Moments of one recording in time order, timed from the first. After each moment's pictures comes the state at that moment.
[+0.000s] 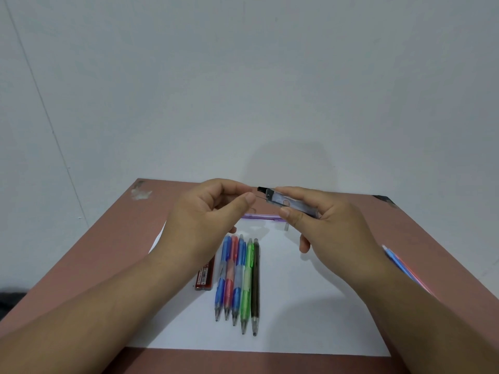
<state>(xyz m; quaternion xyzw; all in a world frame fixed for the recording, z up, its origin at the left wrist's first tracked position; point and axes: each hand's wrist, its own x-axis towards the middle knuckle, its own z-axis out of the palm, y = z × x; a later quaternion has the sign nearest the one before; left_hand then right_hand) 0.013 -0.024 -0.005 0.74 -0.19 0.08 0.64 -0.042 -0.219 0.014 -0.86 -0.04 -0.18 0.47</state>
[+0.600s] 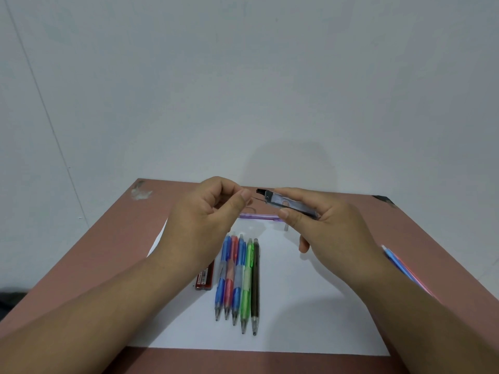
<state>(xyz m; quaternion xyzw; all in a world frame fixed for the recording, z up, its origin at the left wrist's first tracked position) 0.012 -0.024 -0.005 0.76 -0.21 0.12 0.60 -0.042 -0.220 0.012 -0.88 -0.03 -0.18 0.45</state>
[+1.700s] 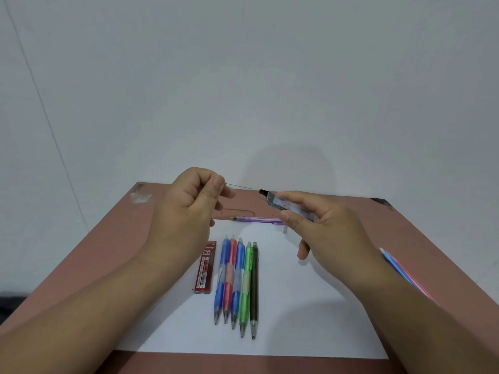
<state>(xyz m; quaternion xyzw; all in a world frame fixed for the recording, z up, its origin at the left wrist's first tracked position) 0.021 -0.016 0.001 0.74 -0.17 0.19 0.63 -0.039 -0.221 0.012 -0.86 -0.02 -0.16 0.48</state>
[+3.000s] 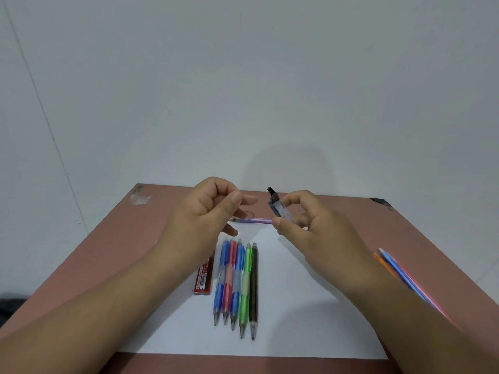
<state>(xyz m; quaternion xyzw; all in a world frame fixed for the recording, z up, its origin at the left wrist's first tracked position) 0.023 -0.022 -0.004 0.72 -0.26 0.07 0.64 -0.037 -0.221 0.005 -0.92 0.00 -0.14 0.38</state>
